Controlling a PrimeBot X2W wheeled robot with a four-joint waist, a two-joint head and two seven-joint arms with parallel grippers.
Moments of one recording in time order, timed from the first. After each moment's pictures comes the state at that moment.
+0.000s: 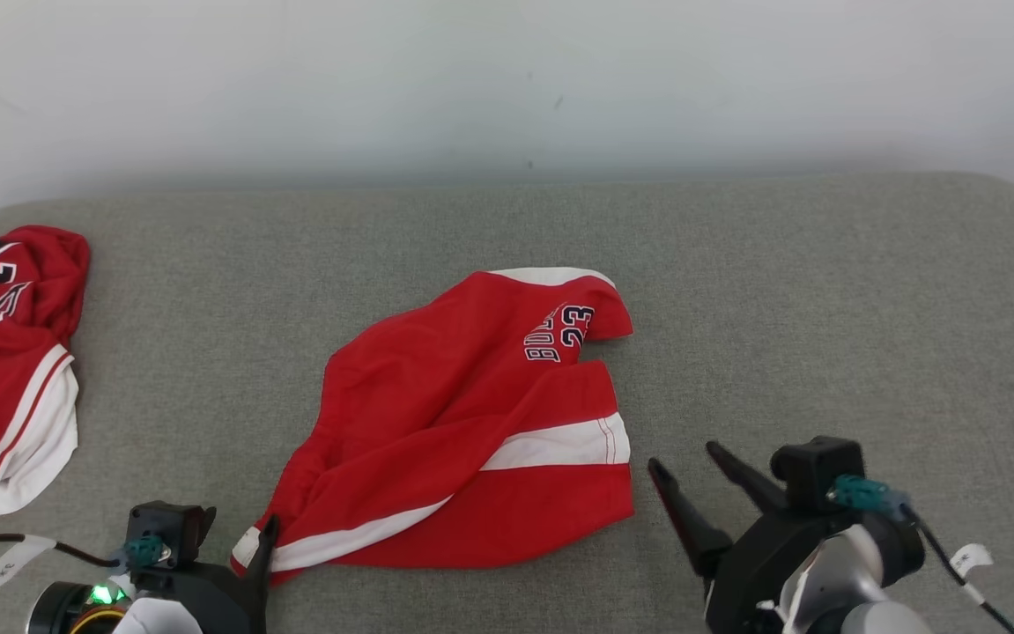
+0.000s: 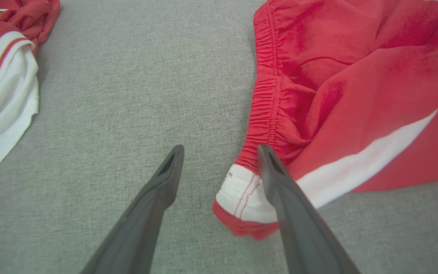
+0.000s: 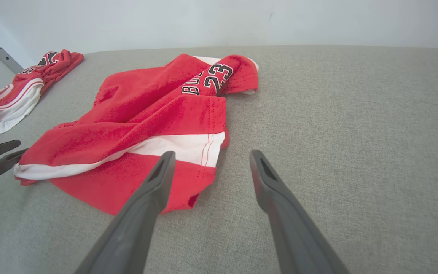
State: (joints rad) left arm -0.27 0.38 -0.37 0.46 -0.47 -0.04 0.08; right arm -0.12 -0.11 0.22 0.04 0.28 0.13 0.34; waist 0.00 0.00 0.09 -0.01
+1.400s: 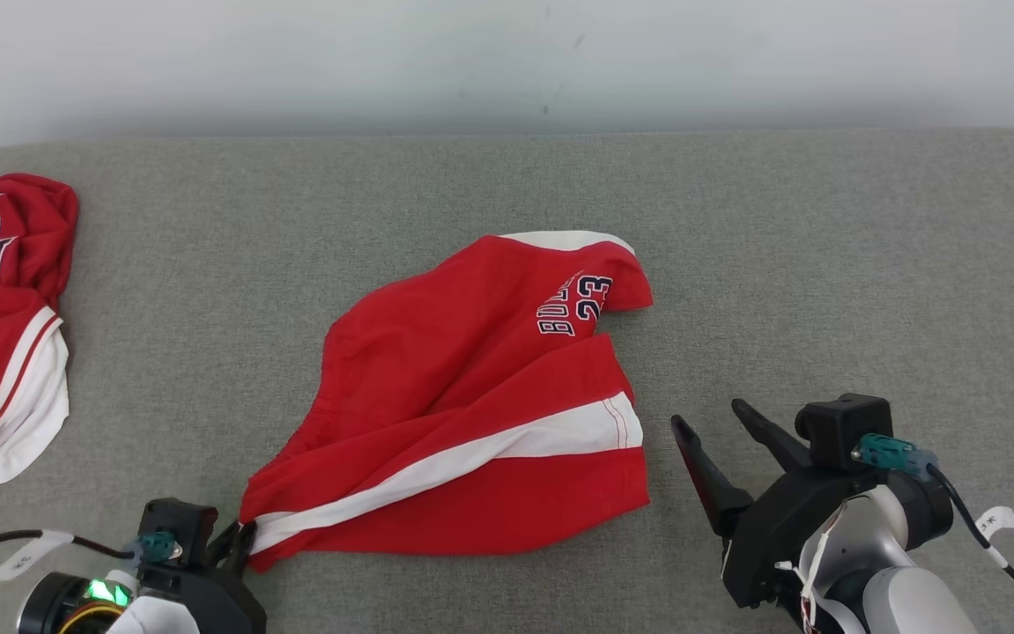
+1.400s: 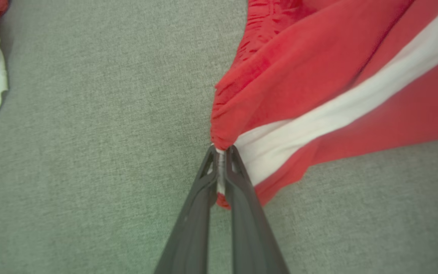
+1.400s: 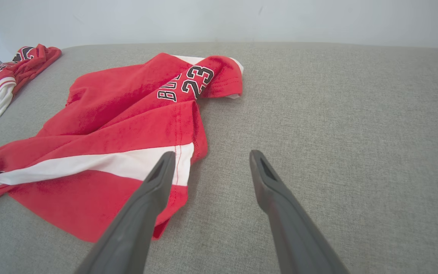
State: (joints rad) left arm -0.24 0.47 -0.44 0.31 -0.46 -0.02 0.23; right arm -0.17 -0.12 0.16 0.00 0.25 0.13 0.39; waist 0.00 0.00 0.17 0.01
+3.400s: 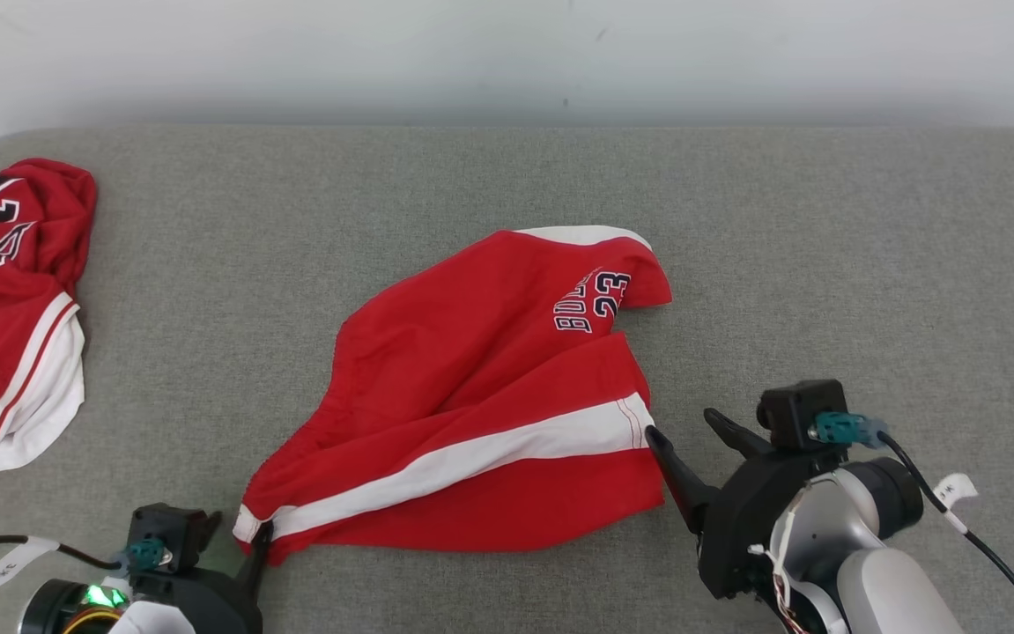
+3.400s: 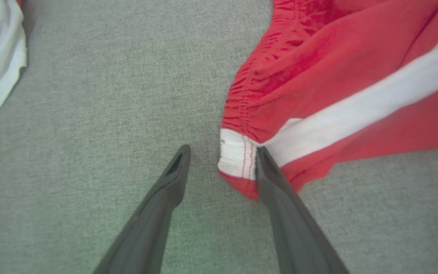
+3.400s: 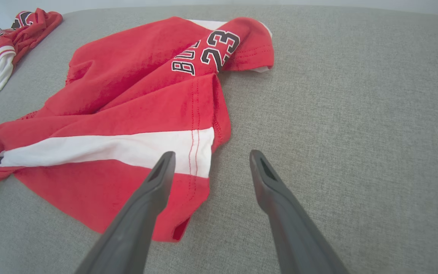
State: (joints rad) left arm -0.25 0.46 -0.45 0.37 -0.50 0.00 0.15; right arm -0.21 -0.09 0.19 0.05 0.24 0.13 0.50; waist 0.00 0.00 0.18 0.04
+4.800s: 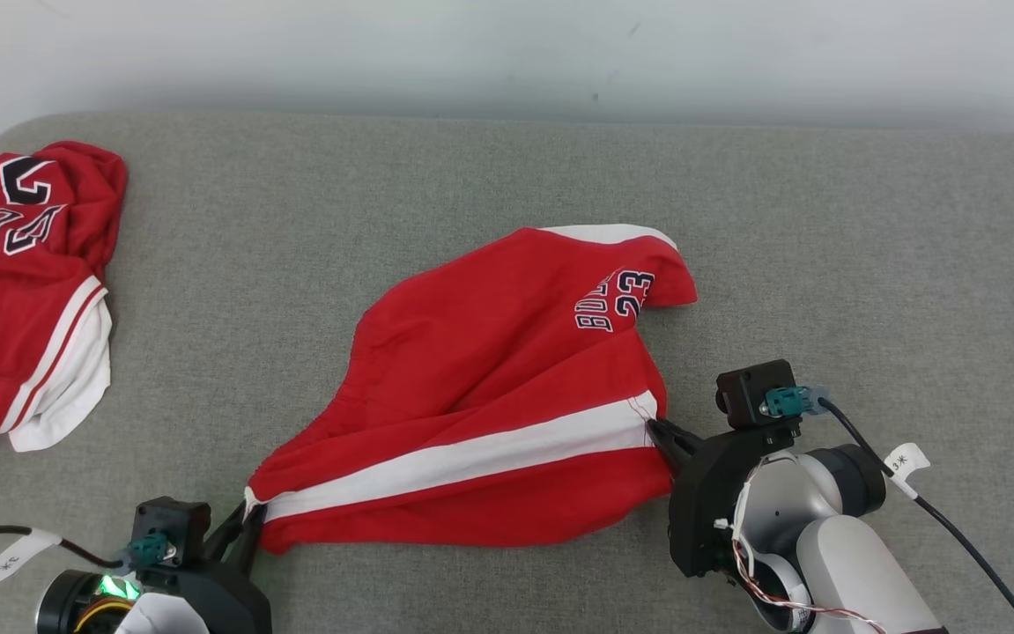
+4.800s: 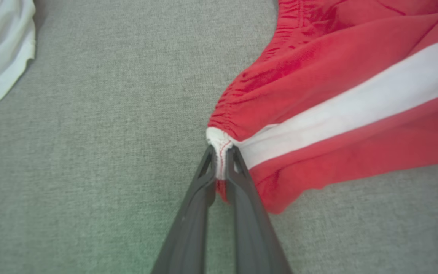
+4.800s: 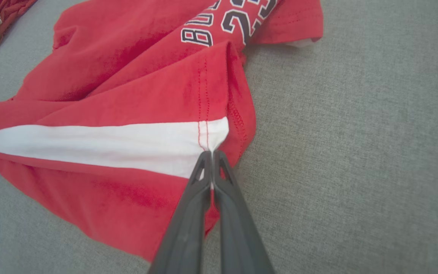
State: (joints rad) left arm -0.31 0.42 -0.48 0.49 -0.54 -0.03 0.05; right arm -0.33 -0.05 0.21 0.24 0.23 0.13 0.53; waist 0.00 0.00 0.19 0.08
